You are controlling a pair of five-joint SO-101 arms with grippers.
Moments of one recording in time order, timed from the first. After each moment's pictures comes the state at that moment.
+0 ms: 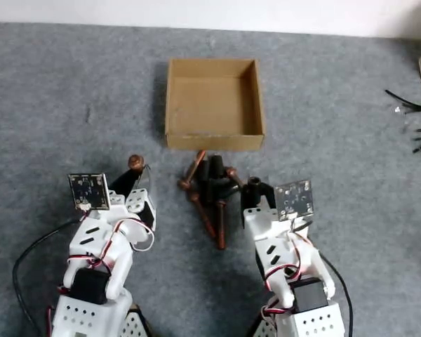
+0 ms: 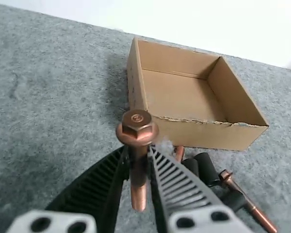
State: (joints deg) left arm 6.6 -103.5 95.9 35.2 20.7; right arm -18.9 -103.8 96.0 38.7 1.7
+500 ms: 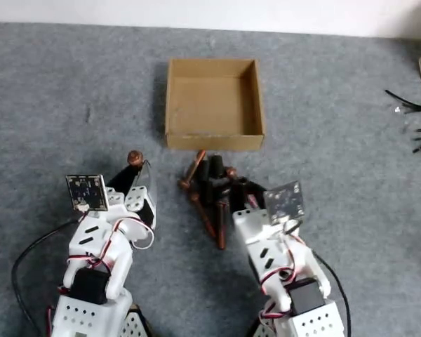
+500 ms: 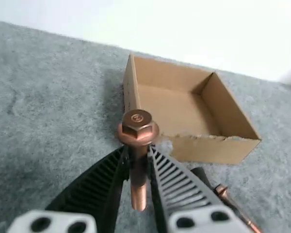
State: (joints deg) left arm 6.6 -103.5 95.9 31.0 20.7; right arm -26.7 -103.8 96.0 34.0 1.7
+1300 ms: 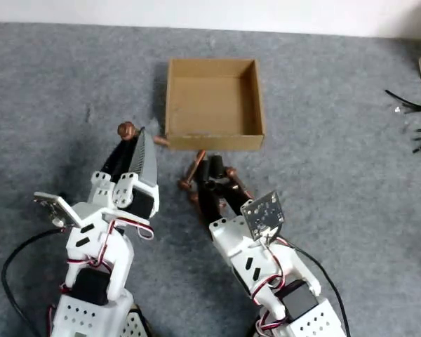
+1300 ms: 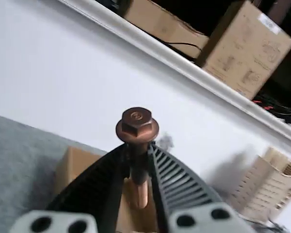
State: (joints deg) left arm 10.3 -103.6 95.9 4.9 34.2; right arm -36.9 -103.8 96.0 29.4 1.7
